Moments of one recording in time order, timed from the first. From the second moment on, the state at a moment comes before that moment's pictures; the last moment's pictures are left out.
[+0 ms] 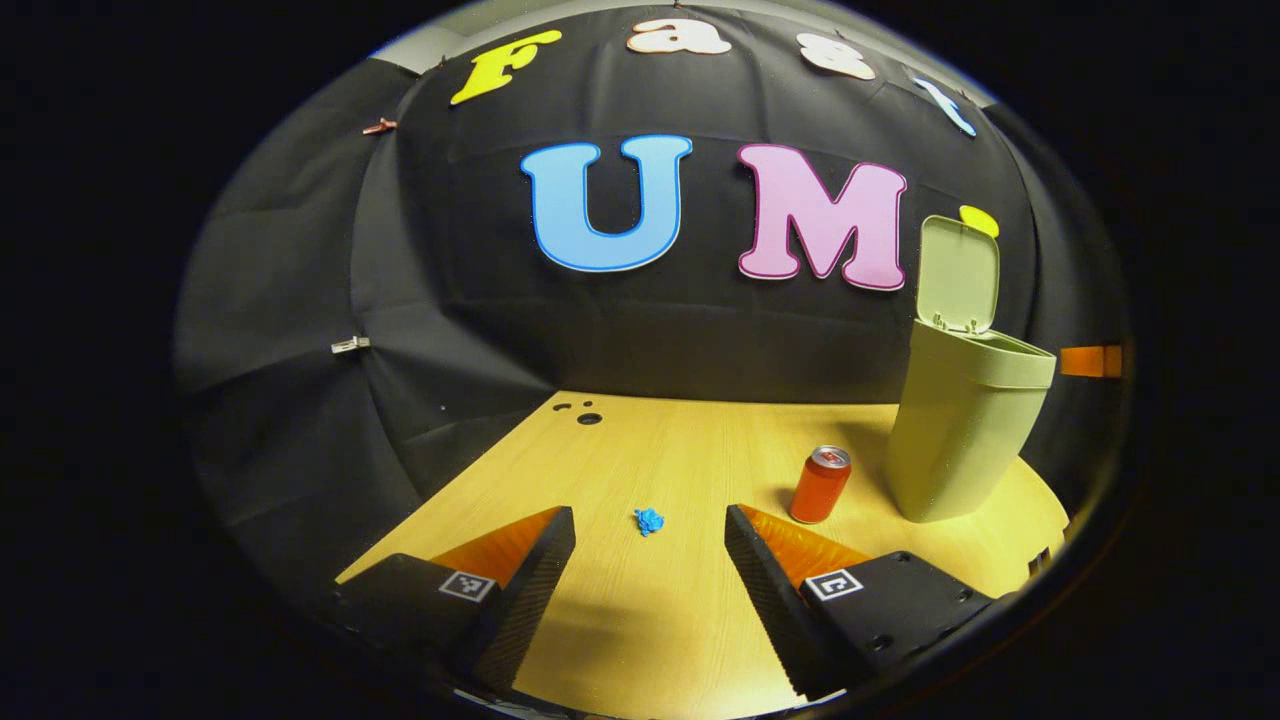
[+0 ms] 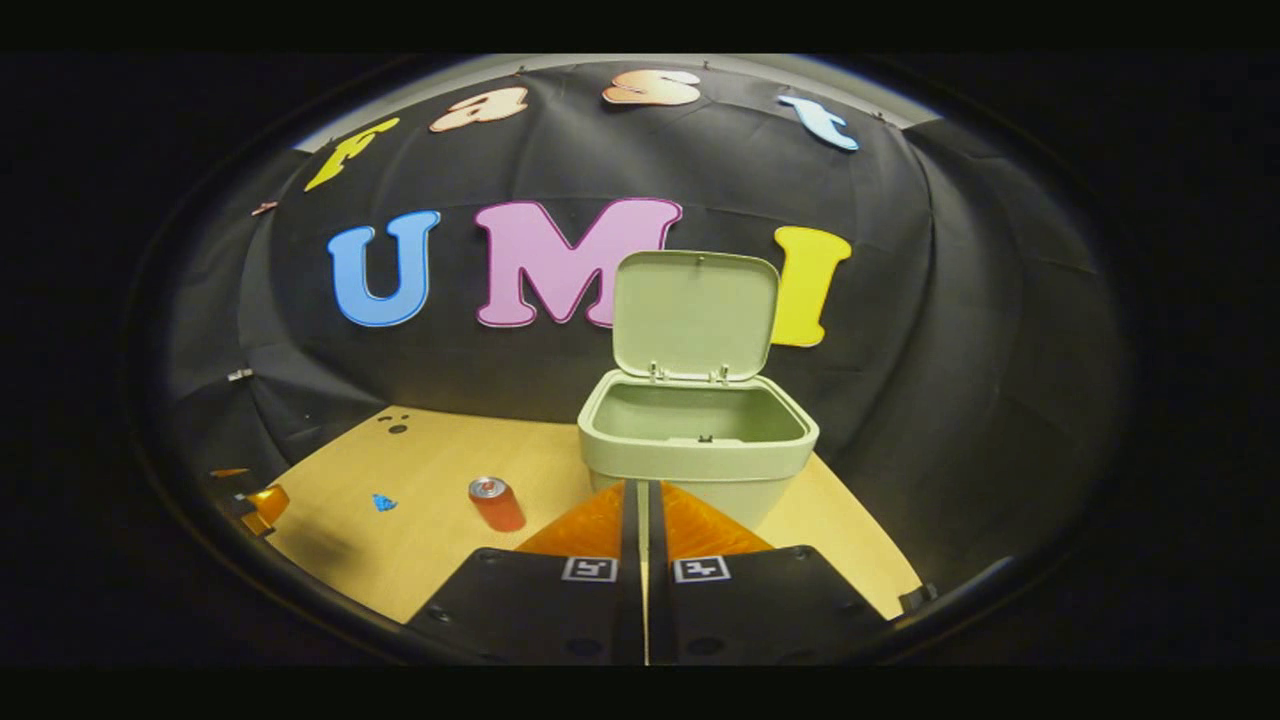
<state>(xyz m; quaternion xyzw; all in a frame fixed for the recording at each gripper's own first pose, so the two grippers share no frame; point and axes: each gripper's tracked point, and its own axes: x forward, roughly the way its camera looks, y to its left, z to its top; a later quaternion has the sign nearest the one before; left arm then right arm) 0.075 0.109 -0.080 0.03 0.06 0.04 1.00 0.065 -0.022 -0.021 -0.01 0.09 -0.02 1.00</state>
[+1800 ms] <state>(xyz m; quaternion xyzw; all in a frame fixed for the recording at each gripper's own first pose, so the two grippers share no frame) 0.295 0.125 -0.240 -0.01 0.23 0.11 0.97 0.071 -0.028 -0.167 0.00 0.27 0.03 0.96</state>
